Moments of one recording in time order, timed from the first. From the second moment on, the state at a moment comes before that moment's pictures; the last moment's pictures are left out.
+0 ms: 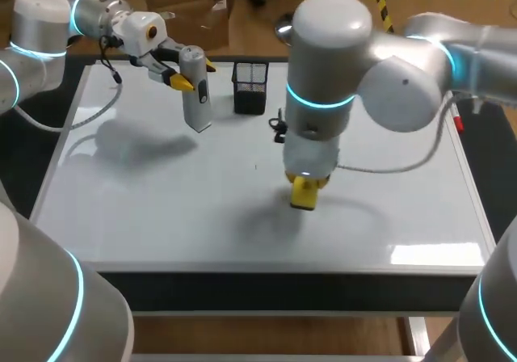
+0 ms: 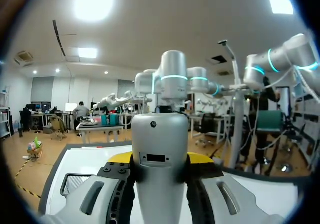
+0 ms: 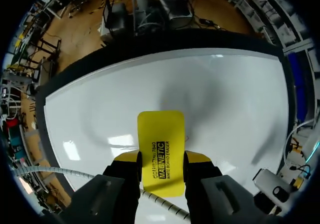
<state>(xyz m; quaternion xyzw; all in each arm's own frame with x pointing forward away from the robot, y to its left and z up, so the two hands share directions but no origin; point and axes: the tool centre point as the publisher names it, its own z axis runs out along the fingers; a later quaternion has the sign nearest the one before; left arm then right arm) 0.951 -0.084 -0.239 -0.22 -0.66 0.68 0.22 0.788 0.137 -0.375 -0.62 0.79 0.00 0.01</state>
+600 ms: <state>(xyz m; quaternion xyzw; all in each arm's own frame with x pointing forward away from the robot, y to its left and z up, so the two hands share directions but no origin) 0.951 -0.084 -0.239 -0.22 -0.66 0.68 0.22 0.792 0.187 -0.405 -0.66 0.75 0.01 0.00</state>
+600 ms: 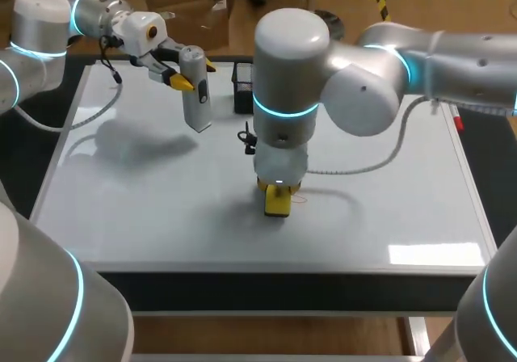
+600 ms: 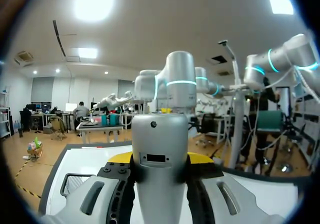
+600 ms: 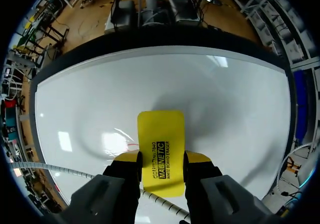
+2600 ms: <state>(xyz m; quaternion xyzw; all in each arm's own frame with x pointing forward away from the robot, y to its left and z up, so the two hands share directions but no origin) 0.951 -0.084 -0.239 -0.22 -0.66 0.68 0.22 0.800 0.082 -0.381 -0.65 0.76 0.02 -0.03</state>
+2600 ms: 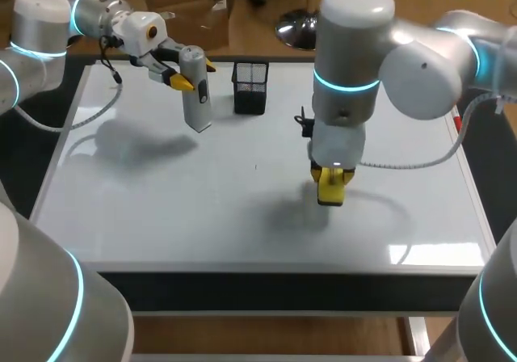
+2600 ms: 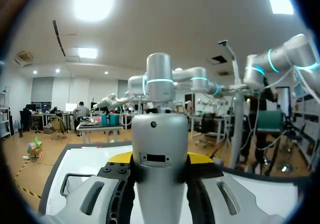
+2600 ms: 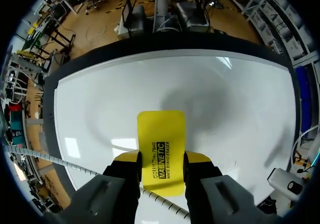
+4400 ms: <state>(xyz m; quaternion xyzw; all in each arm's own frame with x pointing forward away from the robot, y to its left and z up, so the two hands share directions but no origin) 0.951 -0.084 -0.239 -0.22 -0.66 0.68 0.22 0.973 0.080 -0.387 -0.67 0.74 0.02 -0.01</state>
